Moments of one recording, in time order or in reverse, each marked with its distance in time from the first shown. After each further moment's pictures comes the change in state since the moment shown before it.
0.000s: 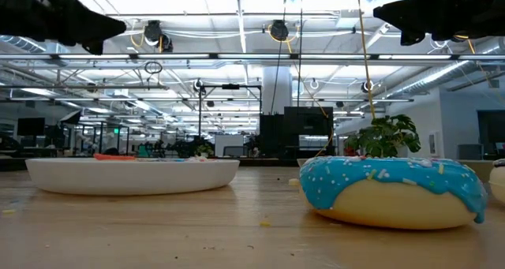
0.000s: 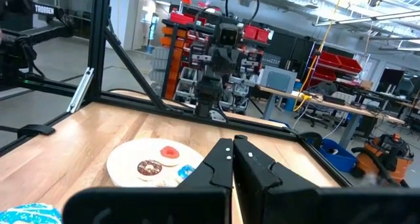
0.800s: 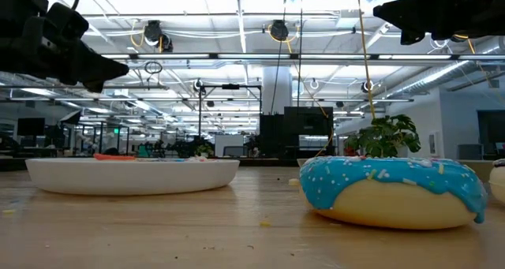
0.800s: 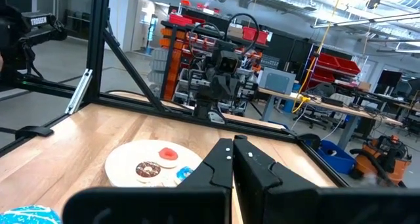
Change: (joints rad) left arm 0.121 -0.065 -0.203 0.086 0.101 -0.099; right arm 0.000 0.000 0.000 0.008 0.003 -0.007
